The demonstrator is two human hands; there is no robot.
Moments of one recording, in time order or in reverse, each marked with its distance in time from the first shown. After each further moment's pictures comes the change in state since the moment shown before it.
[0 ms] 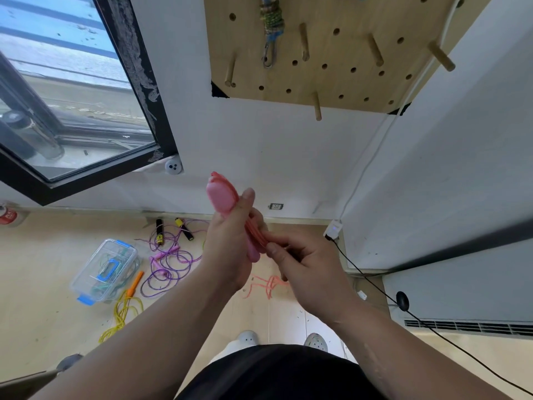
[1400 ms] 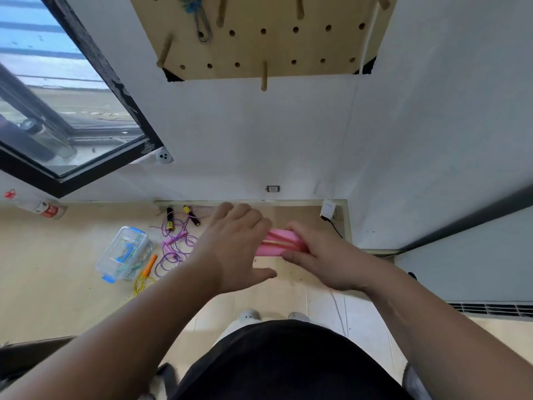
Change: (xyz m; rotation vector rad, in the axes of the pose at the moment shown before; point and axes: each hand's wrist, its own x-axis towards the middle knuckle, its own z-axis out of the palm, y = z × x) left_hand -0.035 -0.109 0.091 2.203 -0.431 0.746; right_hand -0.024 0.091 -0.208 -0.420 -0.572 0.065
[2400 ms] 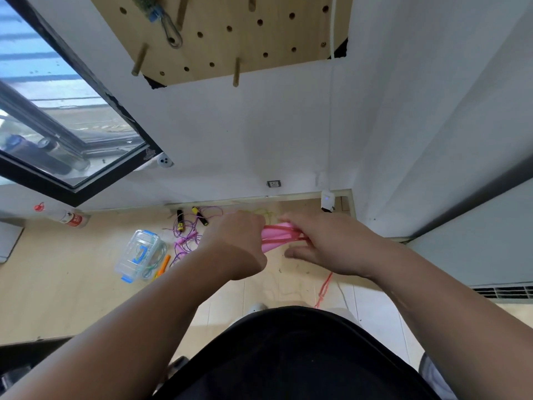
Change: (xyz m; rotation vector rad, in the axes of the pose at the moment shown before) left_hand 0.047 0.095 -0.030 -0.081 -0.386 -0.362; right_hand -0.046 0.055 -0.040 -0.470 0.101 -0.138
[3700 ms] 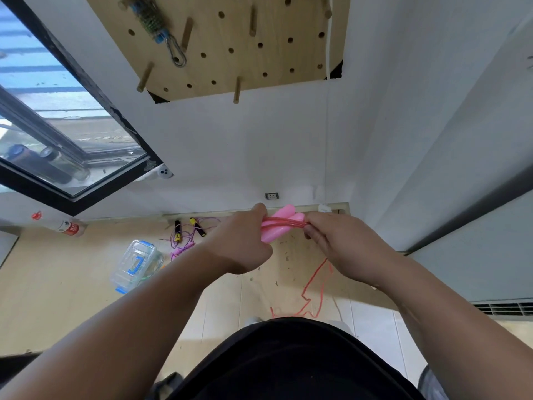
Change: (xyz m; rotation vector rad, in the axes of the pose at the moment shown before) left_hand 0.010 -0.001 -0.015 -0.401 0.016 0.063; right_hand -0.014 0.014 -0.014 0.084 0.182 0.061
